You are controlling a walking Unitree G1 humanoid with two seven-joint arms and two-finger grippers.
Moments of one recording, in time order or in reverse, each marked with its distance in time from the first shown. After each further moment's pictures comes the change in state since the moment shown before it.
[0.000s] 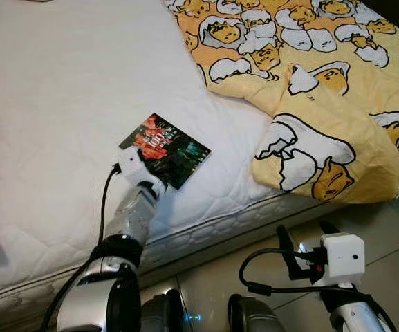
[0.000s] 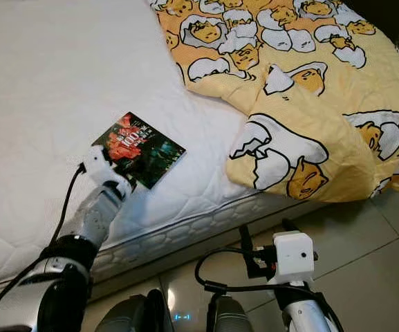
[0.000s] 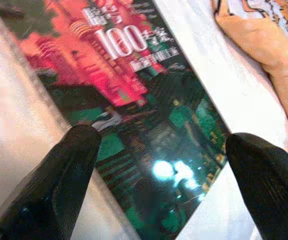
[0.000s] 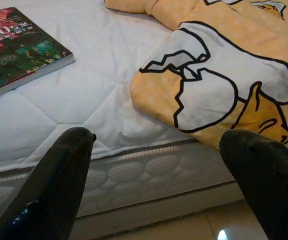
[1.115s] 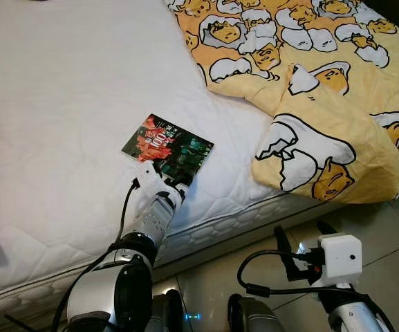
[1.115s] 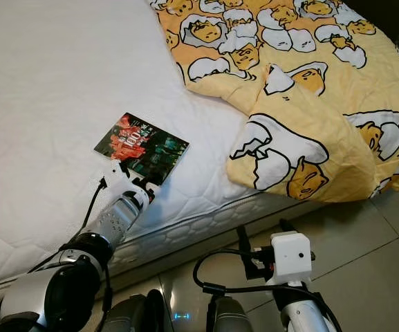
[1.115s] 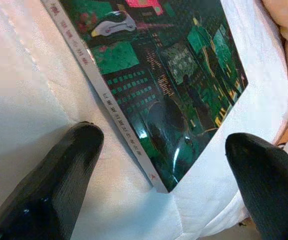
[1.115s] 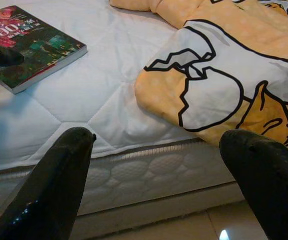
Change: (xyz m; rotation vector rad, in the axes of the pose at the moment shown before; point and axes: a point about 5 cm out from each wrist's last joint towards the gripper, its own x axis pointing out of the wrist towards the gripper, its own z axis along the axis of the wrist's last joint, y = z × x) left arm 0.005 -0.017 -0.038 -0.181 0.149 0.036; right arm -0.001 0.002 -0.003 -0.001 0.013 0.014
